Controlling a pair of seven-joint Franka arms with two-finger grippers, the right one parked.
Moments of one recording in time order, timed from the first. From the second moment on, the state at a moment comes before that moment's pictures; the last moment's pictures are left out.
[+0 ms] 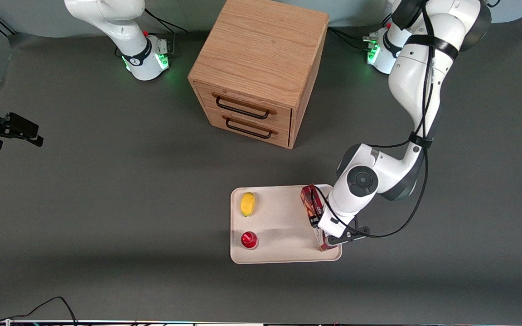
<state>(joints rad) -0.28 0.82 -0.21 -1.39 0.15 2.36 -0.78</state>
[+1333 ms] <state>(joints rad) -0.16 0.22 0.04 -1.51 0.04 1.68 -0.13</state>
